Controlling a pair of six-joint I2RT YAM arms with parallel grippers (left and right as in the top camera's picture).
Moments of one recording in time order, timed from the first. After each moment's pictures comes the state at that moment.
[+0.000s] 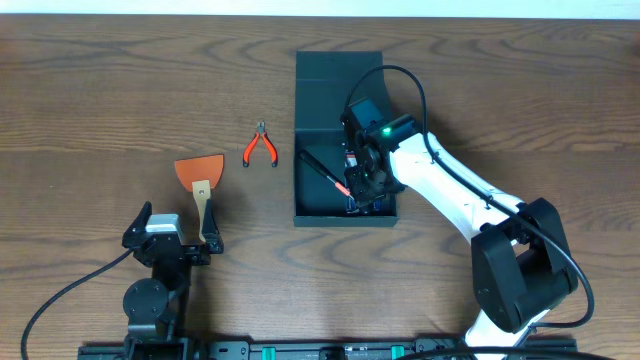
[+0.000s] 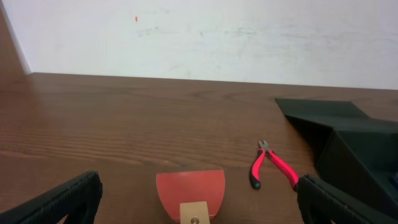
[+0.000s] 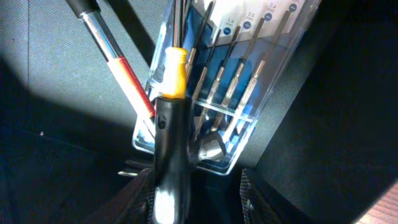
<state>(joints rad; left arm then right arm) -0.02 0.01 0.02 -0.12 -0.02 -0.04 0.53 1.86 1.34 -0.98 -0.02 0.21</state>
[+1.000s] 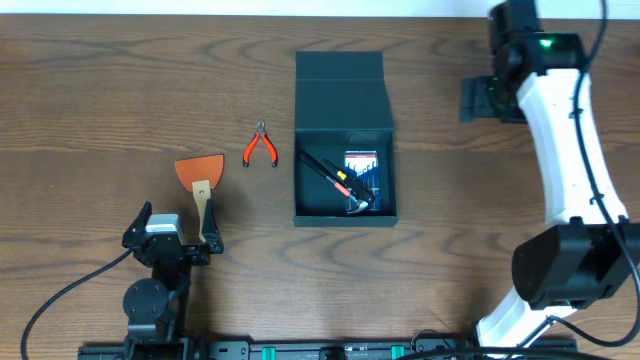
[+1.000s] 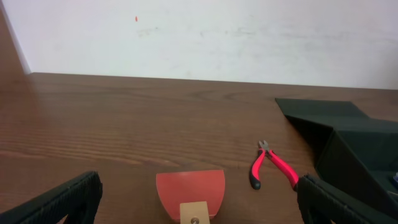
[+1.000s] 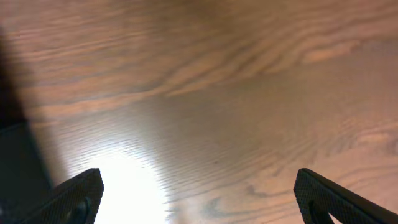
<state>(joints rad) -0.02 0.01 0.02 -0.12 -0.02 -0.04 0.02 1.87 1.86 -1.32 0.30 0.20</state>
